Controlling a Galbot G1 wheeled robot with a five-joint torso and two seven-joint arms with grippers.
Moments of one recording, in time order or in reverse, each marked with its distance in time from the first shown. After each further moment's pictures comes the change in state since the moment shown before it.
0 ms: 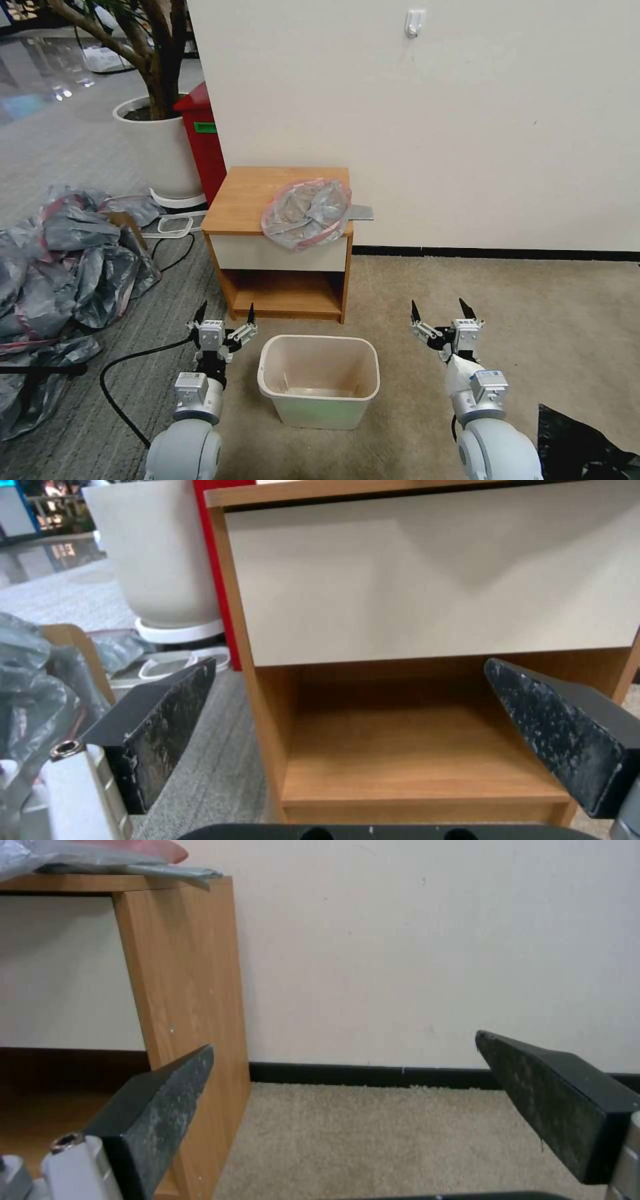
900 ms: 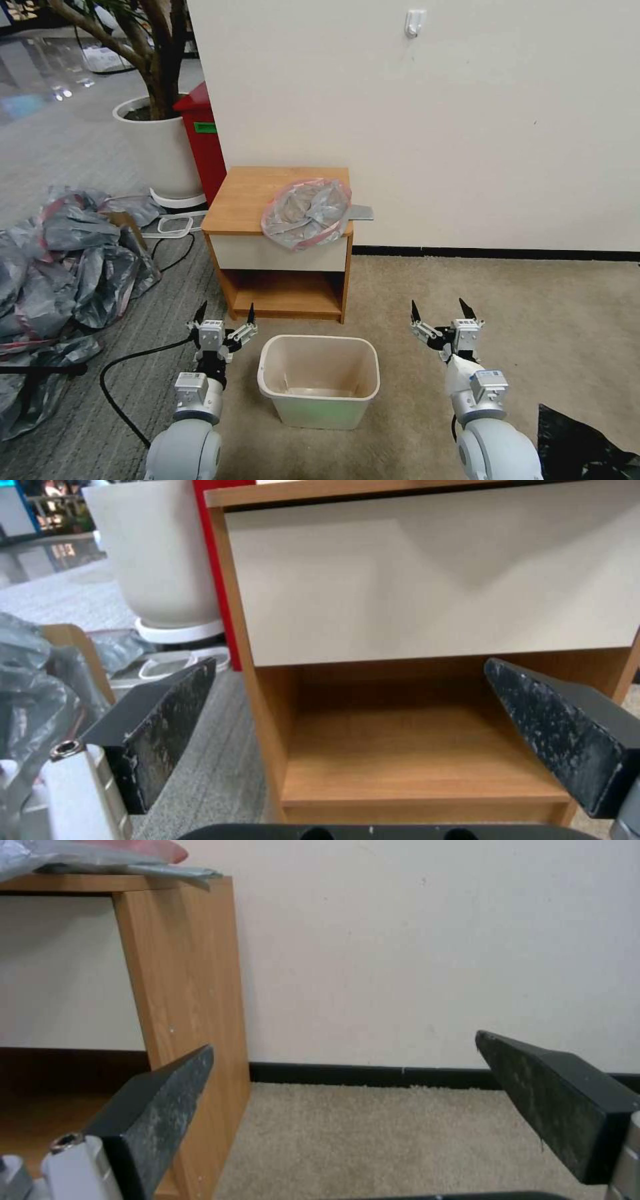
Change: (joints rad) left arm 0.000 0.000 0.000 0.000 0.000 0.000 0.000; right arm 0.000 0.000 0.000 0.000 0.000 0.000 0.000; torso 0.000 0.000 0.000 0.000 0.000
